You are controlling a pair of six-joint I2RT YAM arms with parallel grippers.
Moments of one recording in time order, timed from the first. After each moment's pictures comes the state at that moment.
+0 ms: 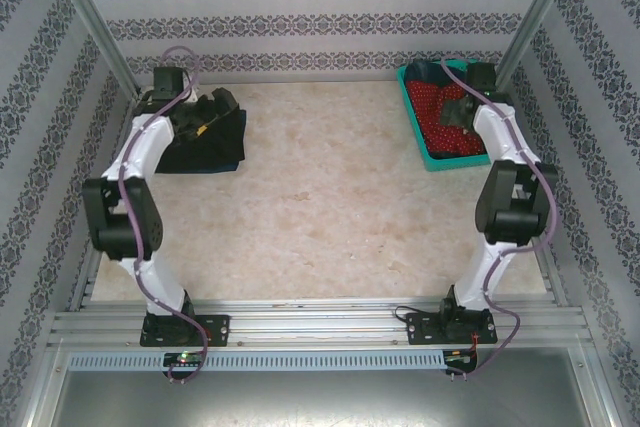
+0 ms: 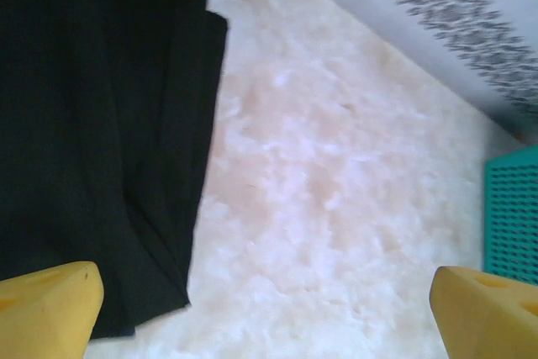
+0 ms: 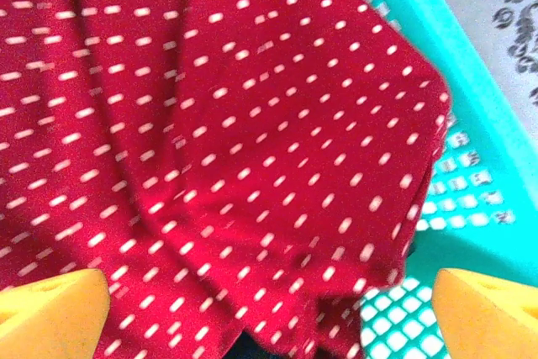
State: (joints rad) left arm 0.08 1.75 1.51 -0.55 0.38 -0.53; right arm -0.15 1.96 1.68 -0.72 0.24 0.15
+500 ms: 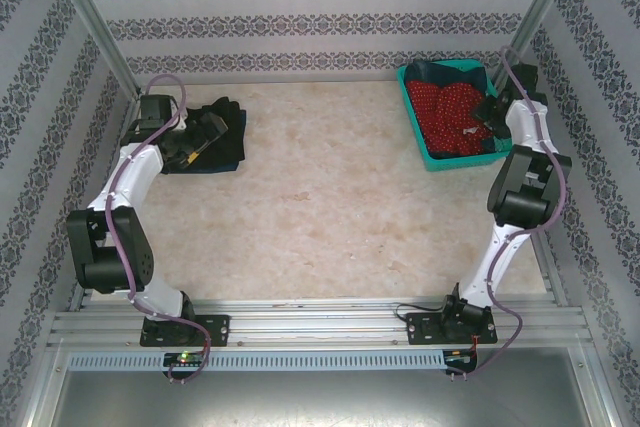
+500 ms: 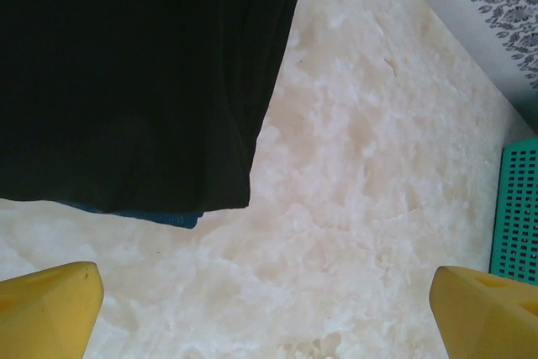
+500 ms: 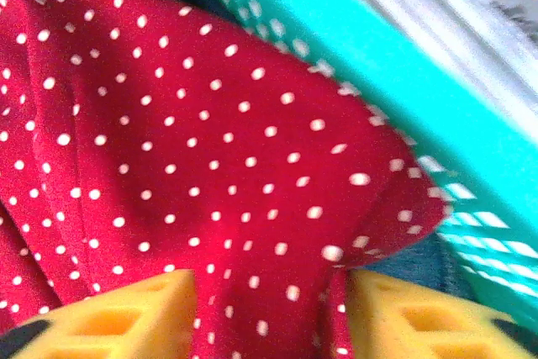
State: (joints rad) left arm 0.13 1.58 1.24 -0.53 0.39 -0.58; right arm -0.34 2.12 1.82 -0.71 -0.14 0.45
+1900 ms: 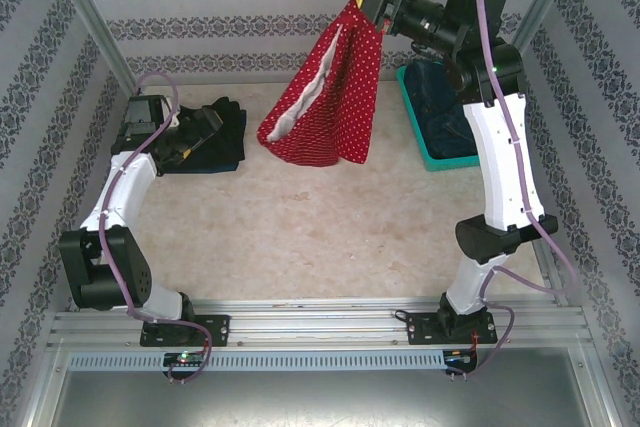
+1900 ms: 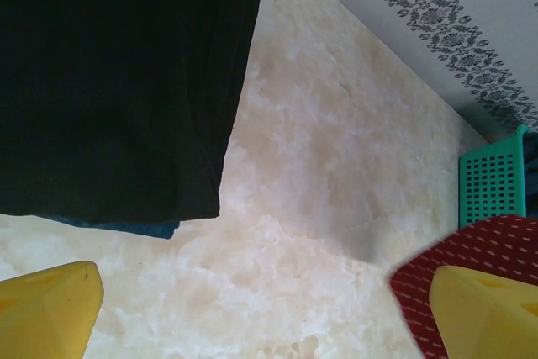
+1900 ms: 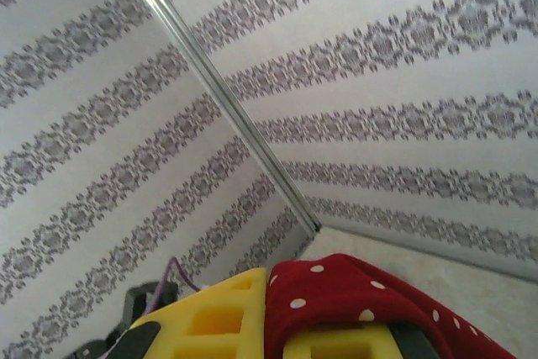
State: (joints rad) left arm 0.15 1.47 1.21 -0.50 0.41 -0.57; right arm 0.30 1.80 2.47 -0.71 -0.55 0.52
